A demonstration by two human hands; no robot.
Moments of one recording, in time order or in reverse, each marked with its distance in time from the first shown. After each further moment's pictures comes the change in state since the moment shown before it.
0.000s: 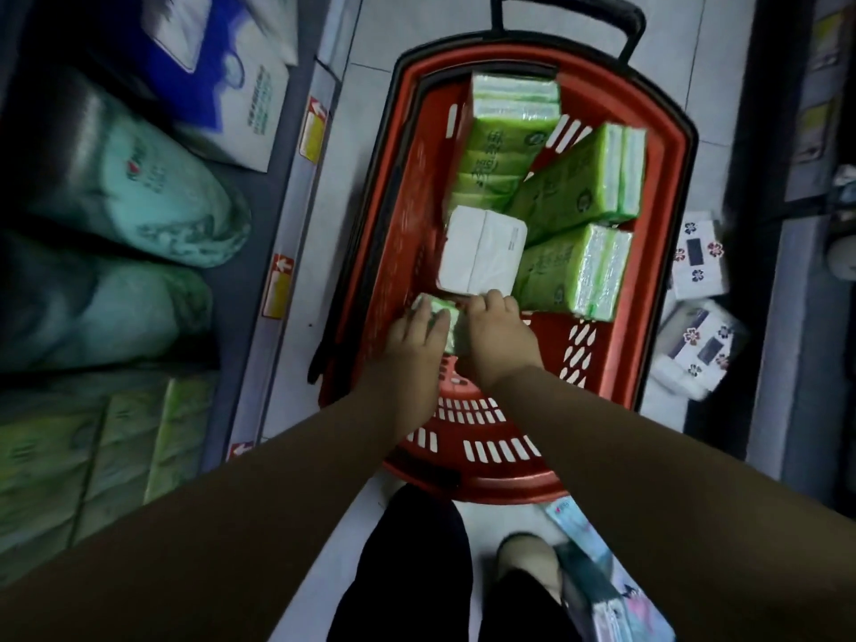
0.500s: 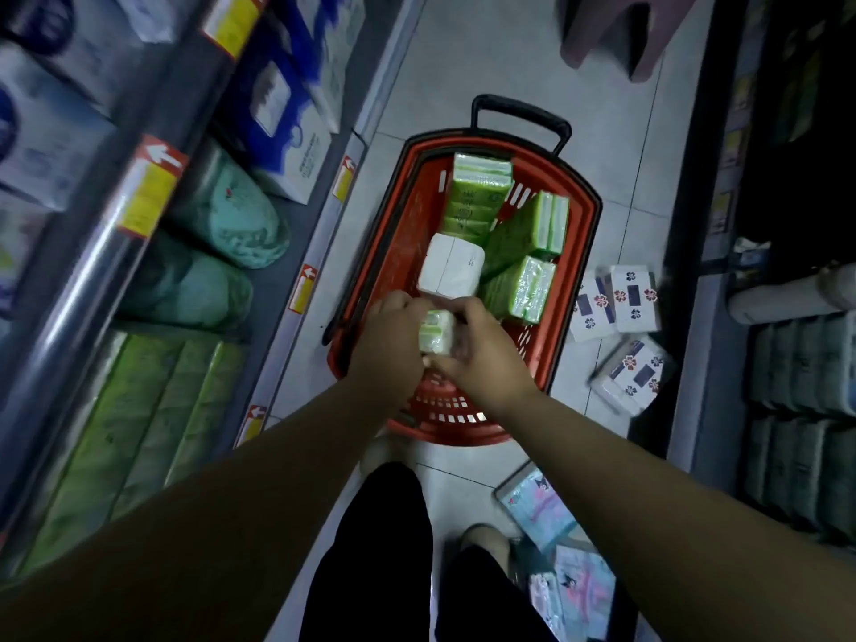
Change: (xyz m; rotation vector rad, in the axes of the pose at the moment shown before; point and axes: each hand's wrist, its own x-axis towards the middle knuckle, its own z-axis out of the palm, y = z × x) left_hand -0.081 0.061 -0.075 -0.362 0.317 -0.158; right_hand -0.127 0.006 -0.091 0.754 0.059 -0.166
